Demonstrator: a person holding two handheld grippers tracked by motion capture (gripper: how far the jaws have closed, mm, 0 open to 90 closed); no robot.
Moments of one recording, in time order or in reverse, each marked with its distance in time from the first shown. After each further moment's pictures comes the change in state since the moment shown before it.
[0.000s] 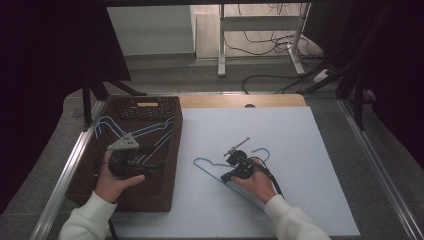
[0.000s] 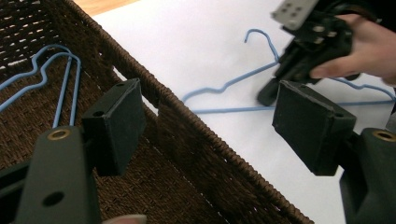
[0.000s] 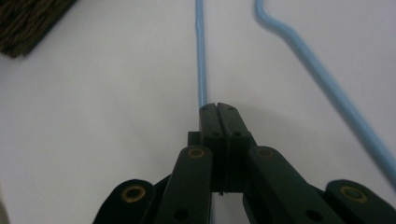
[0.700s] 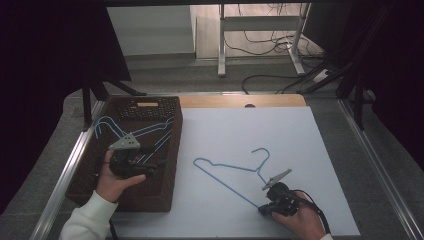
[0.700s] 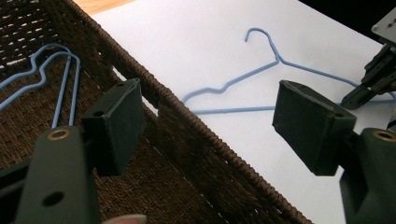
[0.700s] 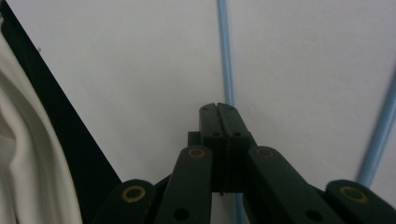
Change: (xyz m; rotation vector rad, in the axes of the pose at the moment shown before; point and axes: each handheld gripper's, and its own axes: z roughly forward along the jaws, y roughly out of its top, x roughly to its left) left arm 0.000 0.000 0.002 0.004 0.002 -0.003; right arm 0.016 -0.118 -0.066 0.090 -0.078 -0.003
